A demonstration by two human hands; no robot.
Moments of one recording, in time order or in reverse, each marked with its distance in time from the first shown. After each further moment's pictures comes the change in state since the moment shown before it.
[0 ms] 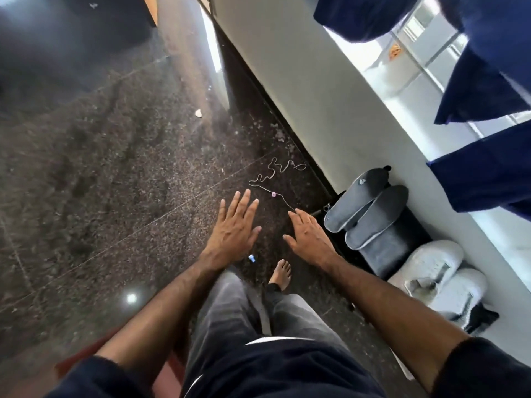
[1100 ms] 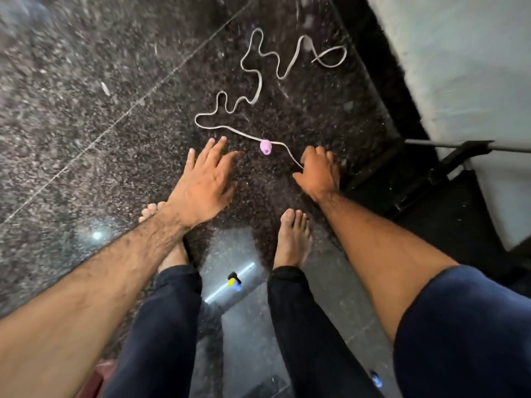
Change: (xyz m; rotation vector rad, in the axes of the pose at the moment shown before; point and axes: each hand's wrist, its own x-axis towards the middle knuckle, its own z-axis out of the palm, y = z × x) left_hand 0.402 -0.235 0.461 -0.130 -0.321 0.133; right_hand 0.490 0.270 0.366 -0.018 -0.080 0.552
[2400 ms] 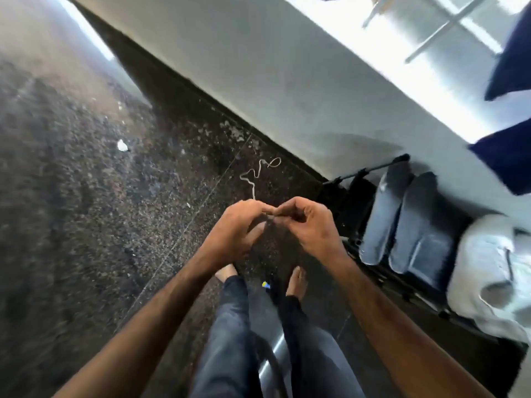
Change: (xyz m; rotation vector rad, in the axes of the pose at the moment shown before) left_hand -0.250 0.211 -0.395 -0.341 0.178 0.526; right_hand -0.443 -0.090 -0.401 1.130 0.239 -0.227
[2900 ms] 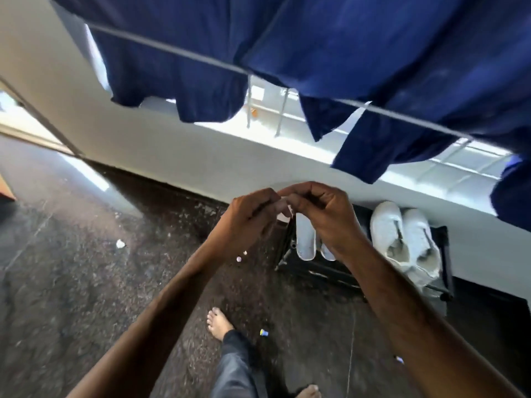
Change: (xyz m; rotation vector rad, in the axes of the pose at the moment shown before) left_hand -0.017 0.327 -0.050 -0.268 -0.041 0.226; right_hand -0.220 -0.156 -0.160 0.295 0.308 -0.382
